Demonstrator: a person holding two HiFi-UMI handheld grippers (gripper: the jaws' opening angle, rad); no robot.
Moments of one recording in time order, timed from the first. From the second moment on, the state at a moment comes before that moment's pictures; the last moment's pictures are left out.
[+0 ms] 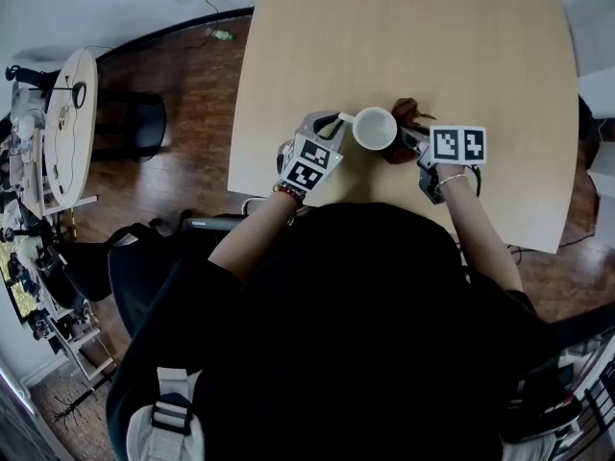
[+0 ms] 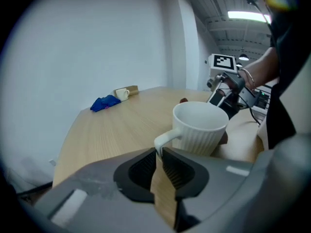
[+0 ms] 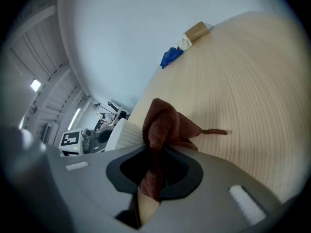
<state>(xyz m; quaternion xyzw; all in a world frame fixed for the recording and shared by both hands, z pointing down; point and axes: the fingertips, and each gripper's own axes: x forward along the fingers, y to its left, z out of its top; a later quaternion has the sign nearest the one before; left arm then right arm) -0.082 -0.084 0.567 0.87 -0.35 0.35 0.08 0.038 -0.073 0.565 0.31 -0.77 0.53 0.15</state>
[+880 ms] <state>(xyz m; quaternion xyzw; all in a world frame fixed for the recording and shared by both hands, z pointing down) -0.087 -0.073 0.568 0.87 -0.33 0.36 0.11 0.047 -0.047 0.515 0.31 -0.75 0.59 0.02</state>
